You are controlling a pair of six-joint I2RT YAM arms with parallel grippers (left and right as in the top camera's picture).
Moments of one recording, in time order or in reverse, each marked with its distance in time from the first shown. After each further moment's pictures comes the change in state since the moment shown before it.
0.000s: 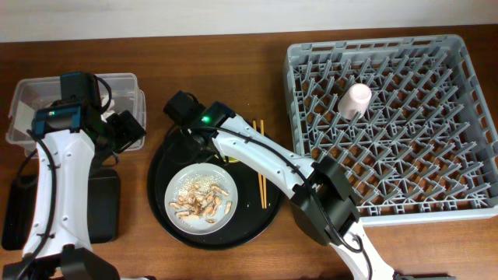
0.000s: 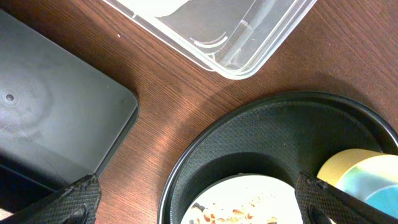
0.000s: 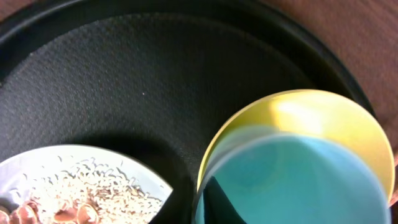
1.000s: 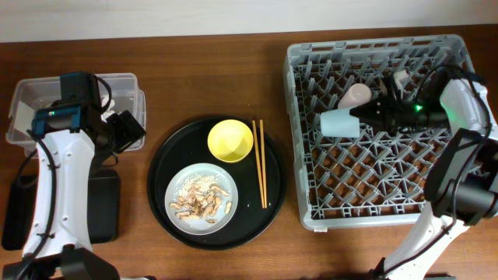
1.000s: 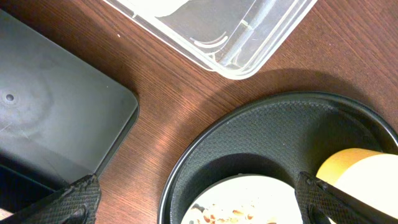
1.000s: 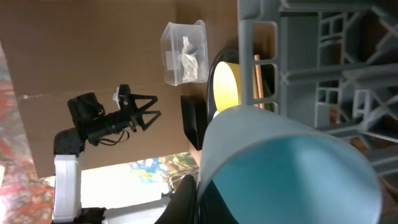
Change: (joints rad) left arm 0.000 0.000 0.000 0.000 0.000 0.000; right arm -1.214 -0.174 -0.409 -0.534 -1.372 -0.726
